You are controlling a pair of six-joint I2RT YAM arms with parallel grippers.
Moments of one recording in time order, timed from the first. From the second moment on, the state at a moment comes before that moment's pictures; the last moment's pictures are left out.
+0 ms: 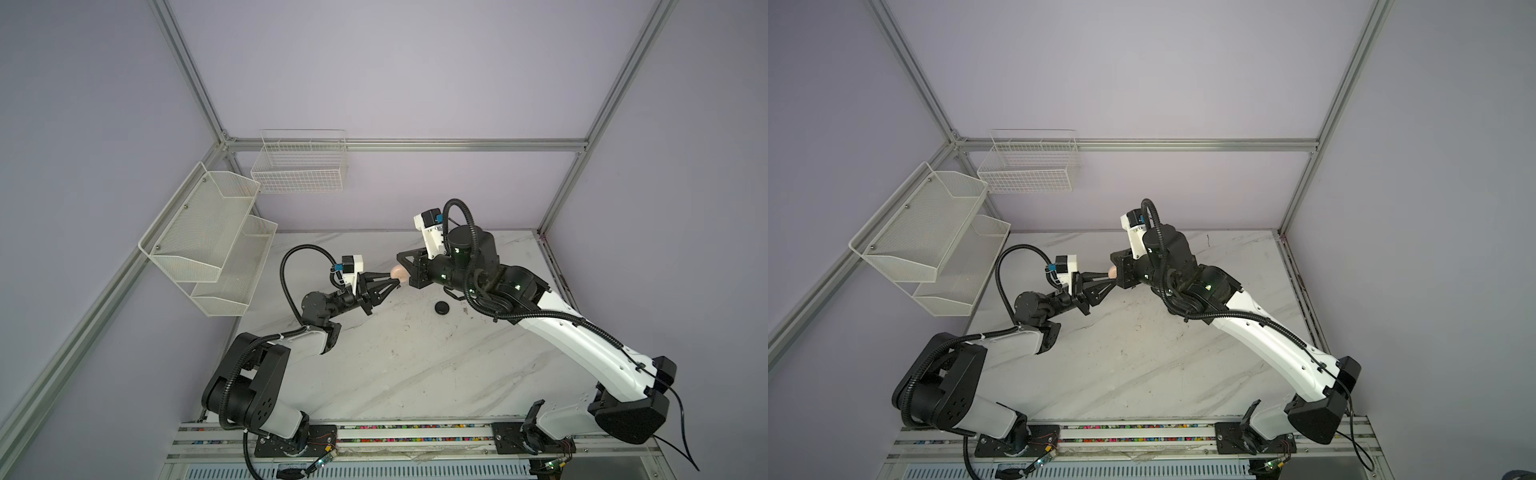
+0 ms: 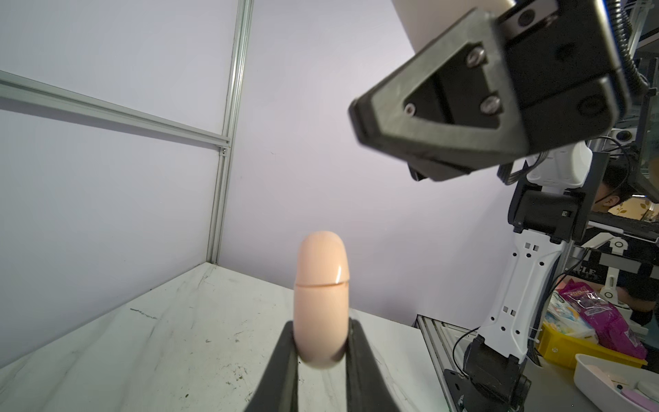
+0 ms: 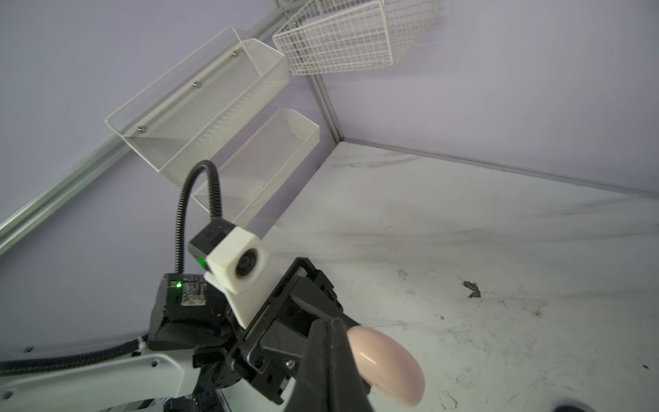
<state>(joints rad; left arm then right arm) -0.35 1.51 0.61 1.45 0.86 -0.62 0.89 1.45 1.63 -0.54 0.02 0.44</state>
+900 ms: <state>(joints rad) -0.35 1.50 0.61 1.41 0.85 -0.61 0.95 1.45 1.55 -0.51 0.12 0.50</state>
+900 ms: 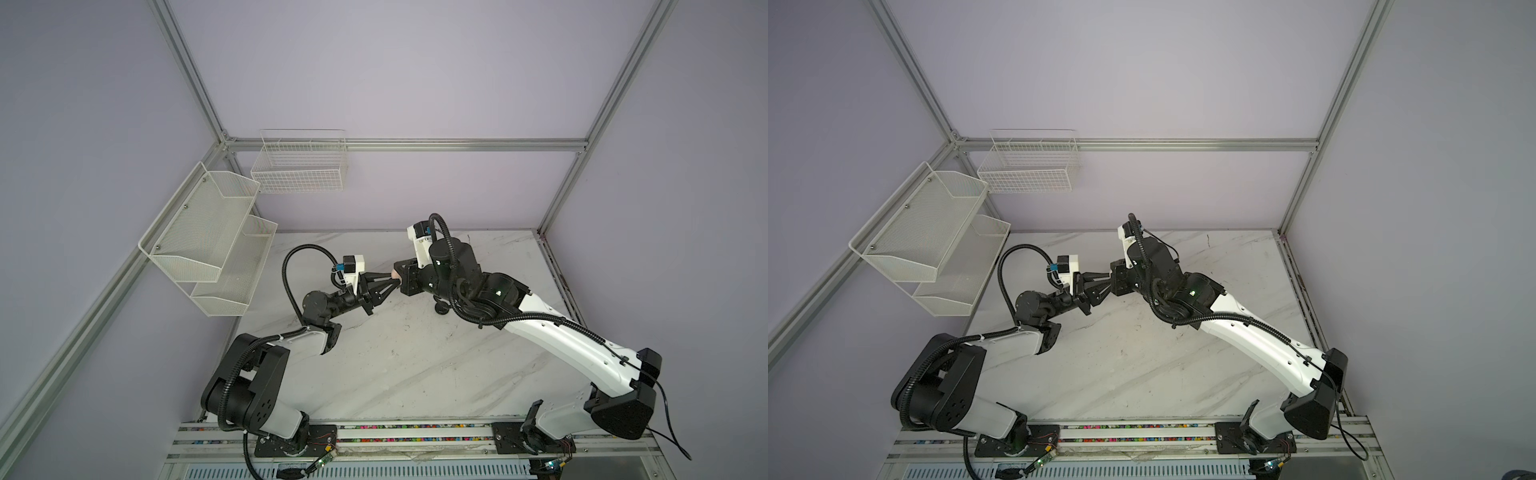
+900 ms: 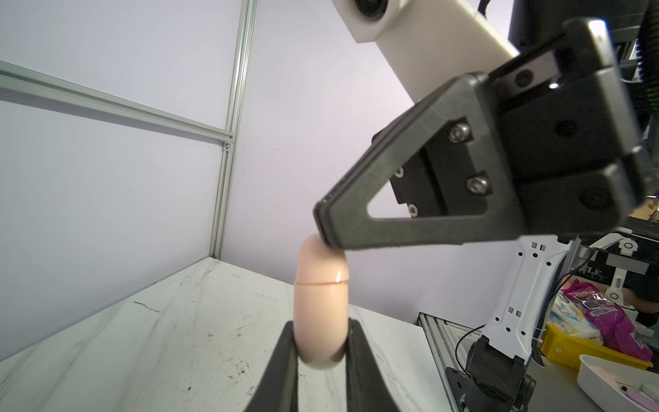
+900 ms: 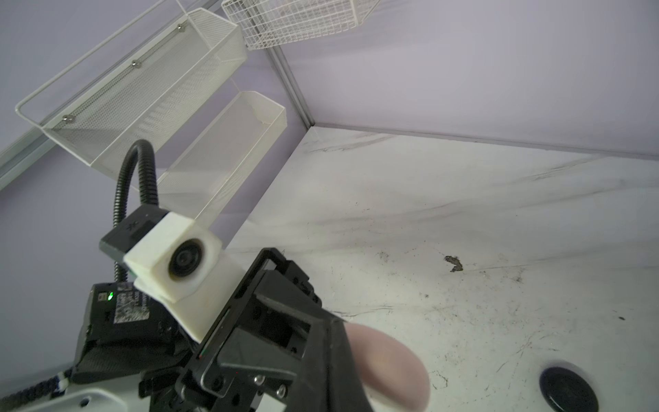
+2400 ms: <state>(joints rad) -0.36 1.46 0.61 1.44 0.91 -0.86 0.57 1.37 1.17 0.04 -0.91 0.20</state>
